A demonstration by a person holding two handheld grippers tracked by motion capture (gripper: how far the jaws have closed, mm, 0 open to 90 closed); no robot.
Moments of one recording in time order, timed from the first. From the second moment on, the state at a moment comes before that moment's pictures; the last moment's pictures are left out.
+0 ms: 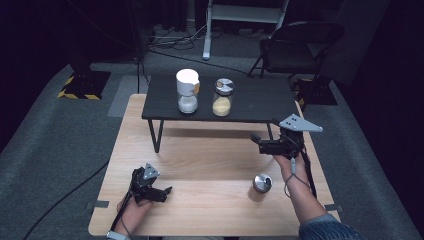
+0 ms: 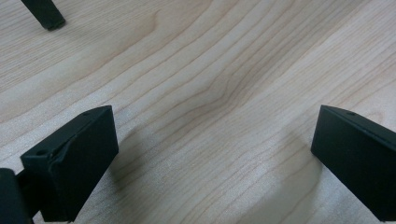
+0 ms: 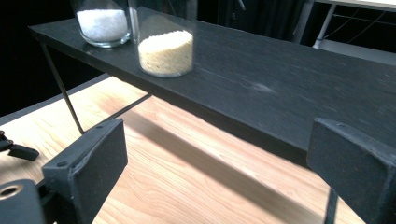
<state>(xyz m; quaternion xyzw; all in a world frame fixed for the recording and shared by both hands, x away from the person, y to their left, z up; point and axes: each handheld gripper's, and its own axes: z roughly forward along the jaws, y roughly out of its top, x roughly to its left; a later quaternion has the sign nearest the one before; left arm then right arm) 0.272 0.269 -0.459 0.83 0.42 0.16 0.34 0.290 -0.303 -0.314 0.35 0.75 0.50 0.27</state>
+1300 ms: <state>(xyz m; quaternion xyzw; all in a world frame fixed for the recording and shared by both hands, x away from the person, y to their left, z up) 0.270 0.269 -0.459 0.83 0.42 0.16 0.34 0.215 -0.361 -0.382 0.35 0.74 0.51 0.25</state>
